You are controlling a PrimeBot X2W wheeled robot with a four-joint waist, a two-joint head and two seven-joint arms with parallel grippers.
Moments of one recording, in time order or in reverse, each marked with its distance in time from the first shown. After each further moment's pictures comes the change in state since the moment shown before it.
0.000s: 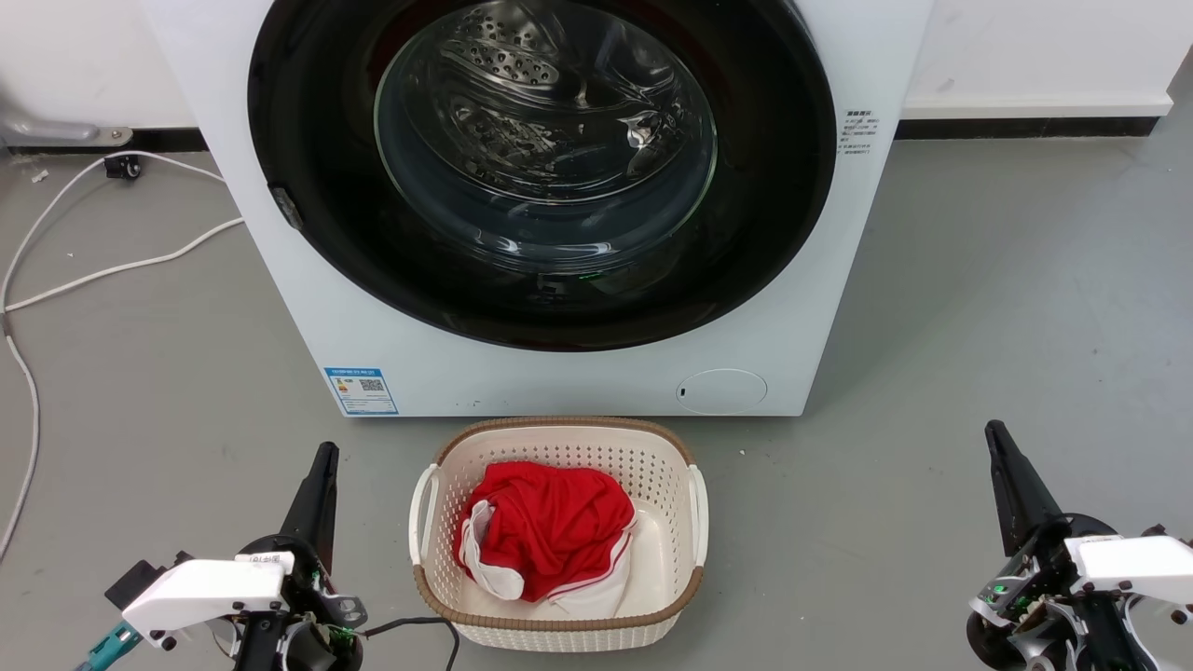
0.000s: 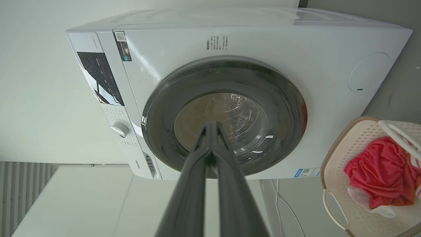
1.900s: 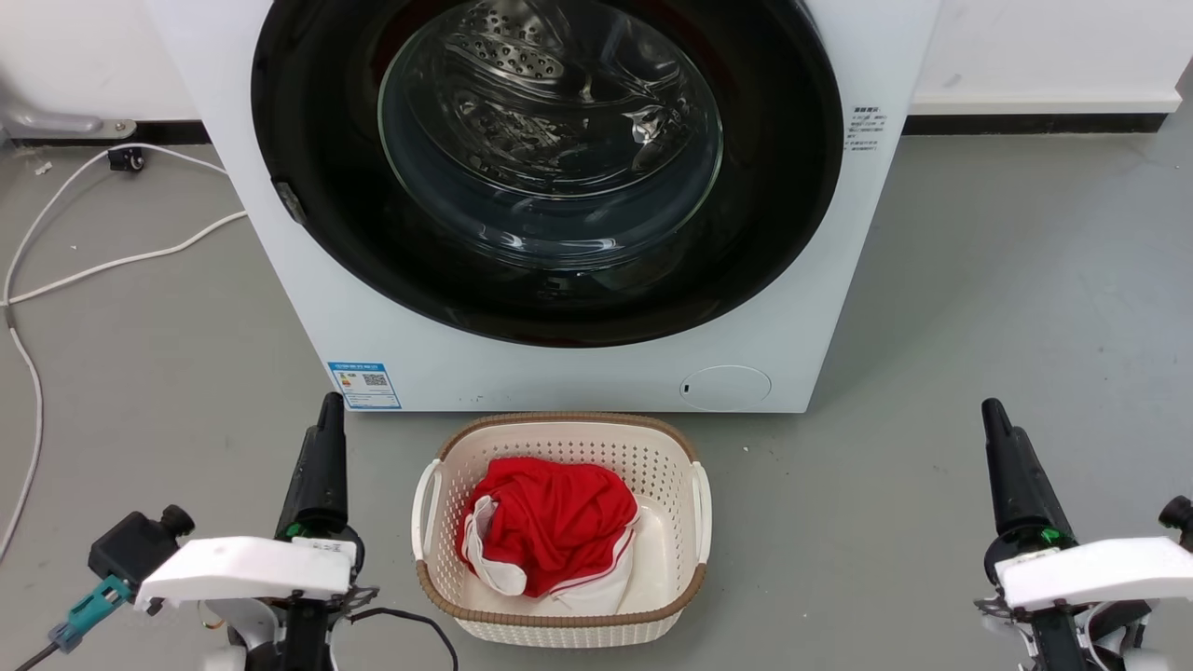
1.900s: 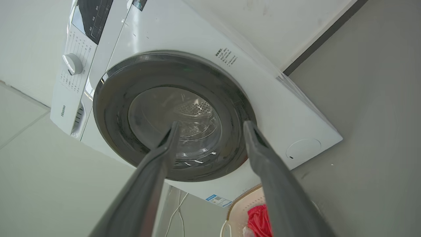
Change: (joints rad) left arm 0.018 -0.007 -0.047 -0.130 0.490 0.011 -0.142; right arm 0.059 0.007 0.040 -0.143 -0.638 0.000 -0.140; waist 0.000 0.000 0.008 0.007
